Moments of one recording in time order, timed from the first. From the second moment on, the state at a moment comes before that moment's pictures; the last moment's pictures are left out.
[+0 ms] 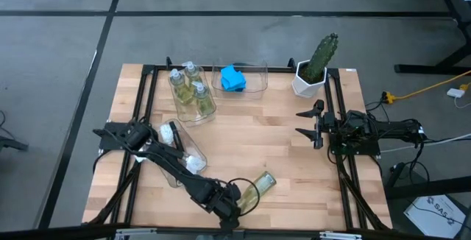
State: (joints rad) left arm -0.60 2.15 1.71 -0.73 -0.08 -1.13; right arm 0.04 0.00 0.03 -0.01 0.16 -0.03
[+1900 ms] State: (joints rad) left arm -0.24 2.07 2.15 -1.57 0.24 -0.78; right arm 0.04 0.00 0.03 -0.01 0.16 -0.03
